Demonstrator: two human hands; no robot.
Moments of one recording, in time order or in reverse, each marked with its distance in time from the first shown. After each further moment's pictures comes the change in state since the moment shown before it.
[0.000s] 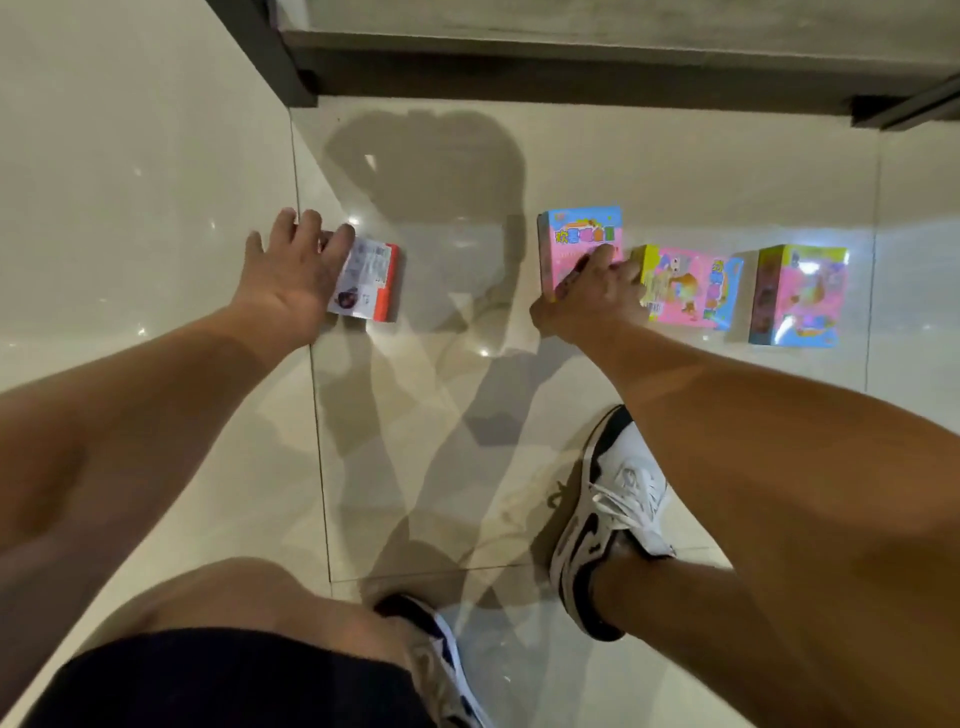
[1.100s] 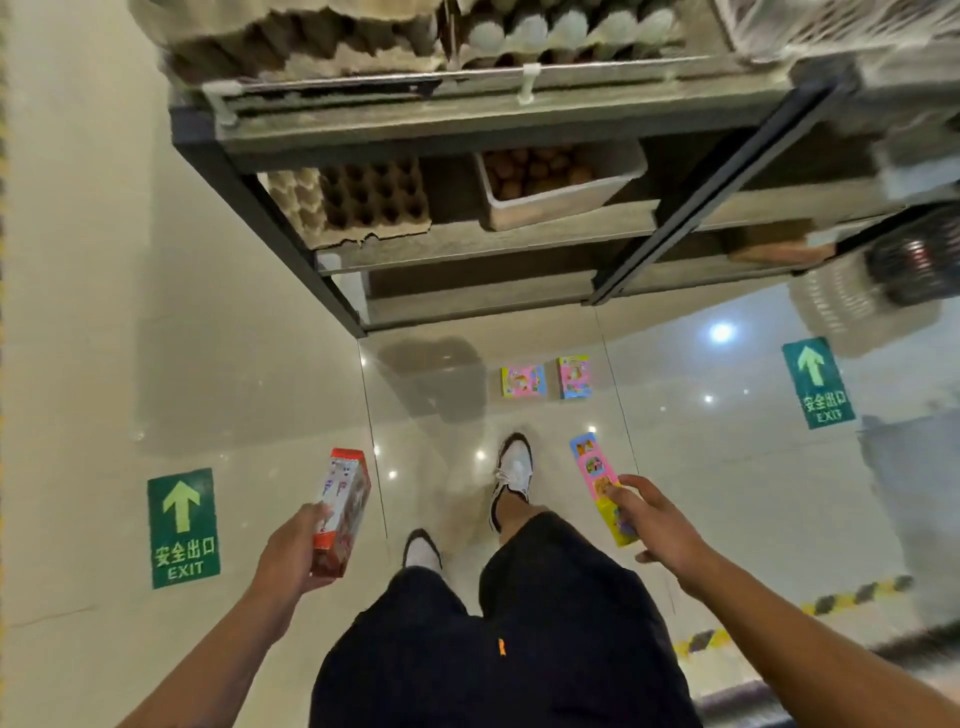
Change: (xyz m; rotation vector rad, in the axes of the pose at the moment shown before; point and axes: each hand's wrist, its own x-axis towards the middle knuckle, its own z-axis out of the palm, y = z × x) left_hand -0.568 0.013 -0.424 -1.563 -0.283 -0.641; right_hand -0.513 0.293 -0.456 0.815 -0.412 0.123
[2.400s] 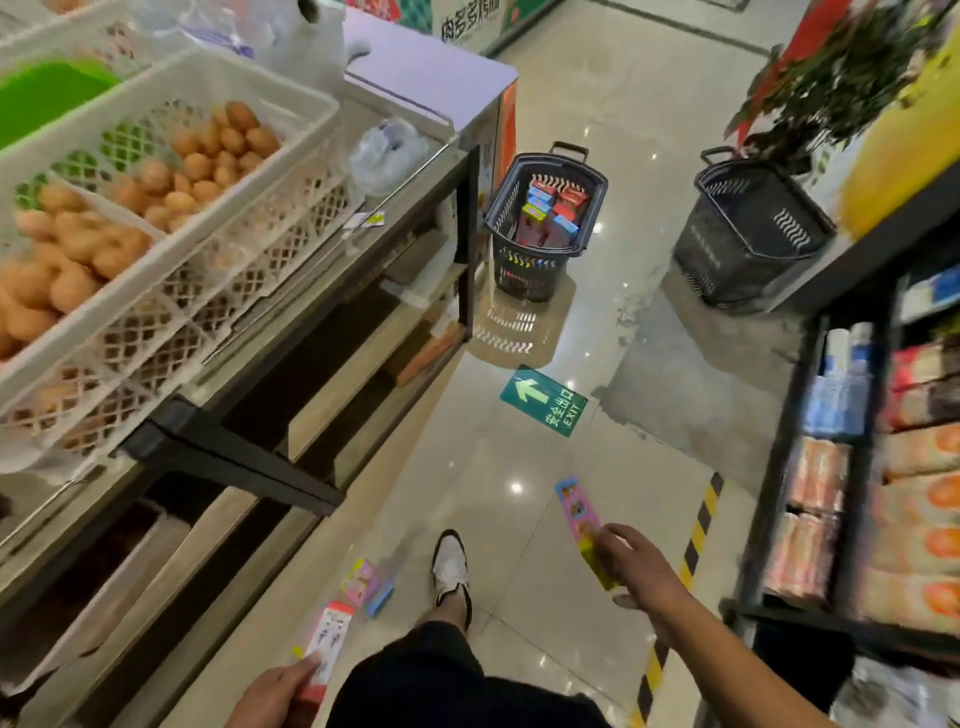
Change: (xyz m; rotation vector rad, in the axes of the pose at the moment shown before) left_hand -0.097 0.265 0.521 0.916 -0.238 0.145; right_hand -0.005 0.200 -0.487 0.841 0.399 0.153
